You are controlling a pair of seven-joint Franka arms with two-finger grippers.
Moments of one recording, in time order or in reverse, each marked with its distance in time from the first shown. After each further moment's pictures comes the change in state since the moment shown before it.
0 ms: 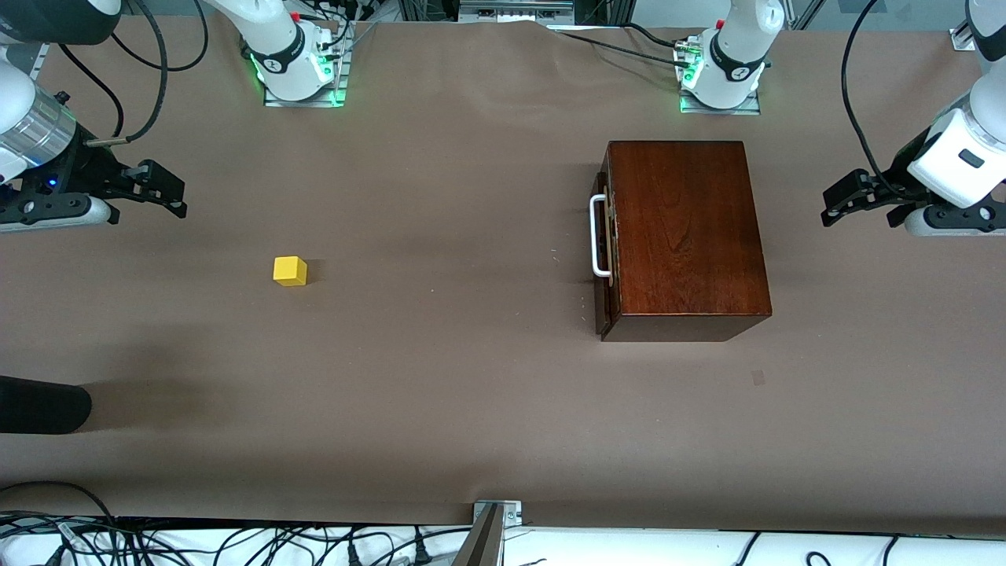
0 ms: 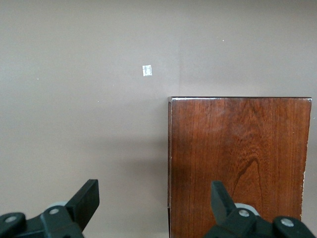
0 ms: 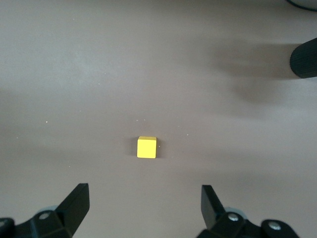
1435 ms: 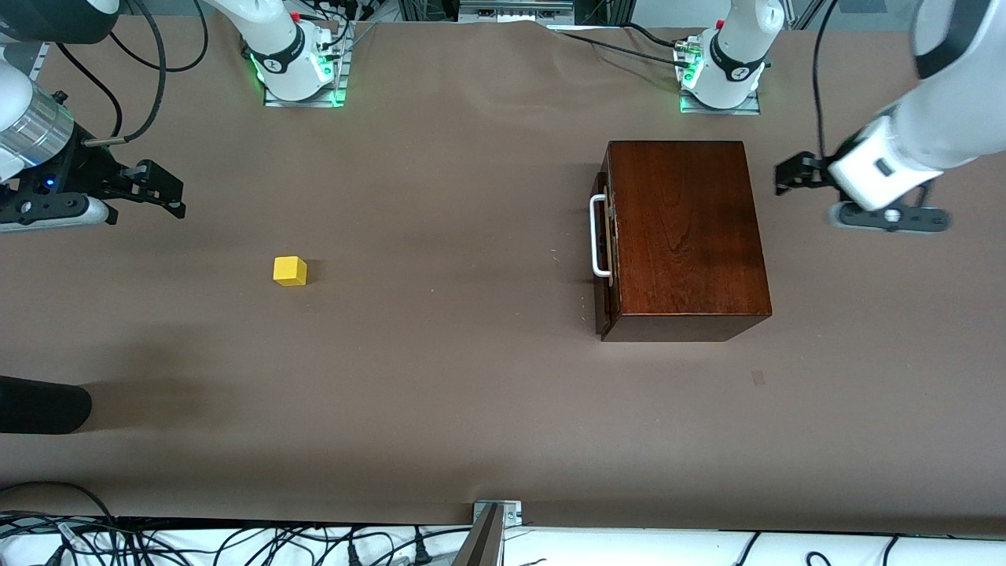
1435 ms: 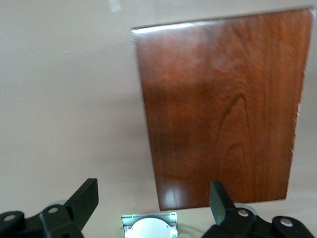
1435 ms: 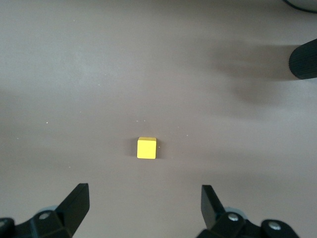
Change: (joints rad) left arm -0.003 0.061 -0.125 0.035 -0.005 -0.237 0.019; right arm 0.000 0.004 0.000 0.010 0.000 -0.007 0.000
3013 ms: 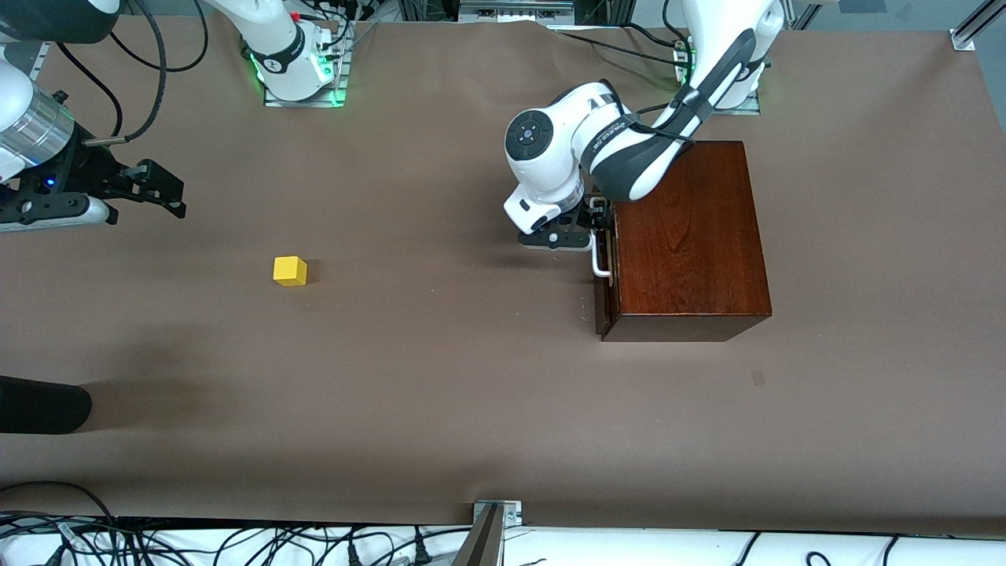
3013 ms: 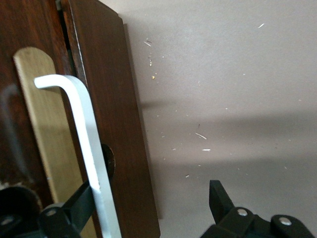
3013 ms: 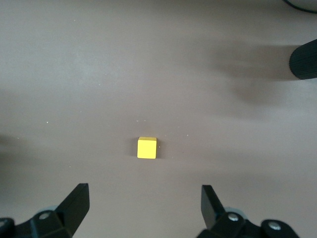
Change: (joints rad) left arm -0.319 0.458 -0.331 -0.110 0.435 0.482 -0.834; right arm 0.001 0.000 0.000 0.001 0.000 -0.004 -0.002
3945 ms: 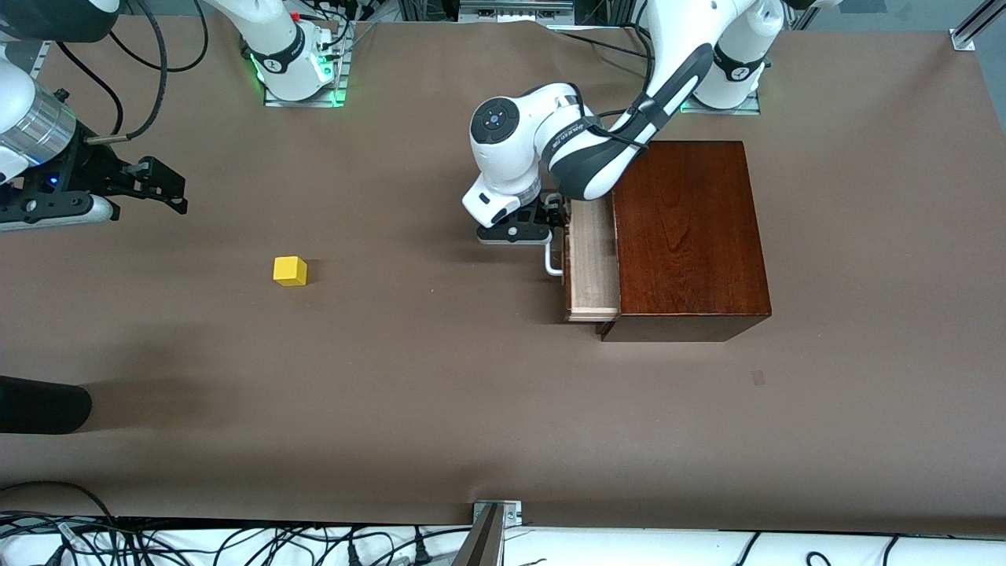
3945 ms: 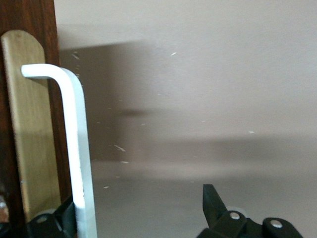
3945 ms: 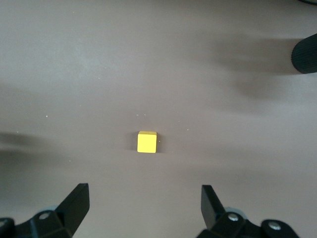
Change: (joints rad) left arm -0.107 0.106 0.009 0.148 -0.048 0.141 -0.132; right arm 0.000 0.000 0.000 0.003 -0.002 -0.024 -0.001
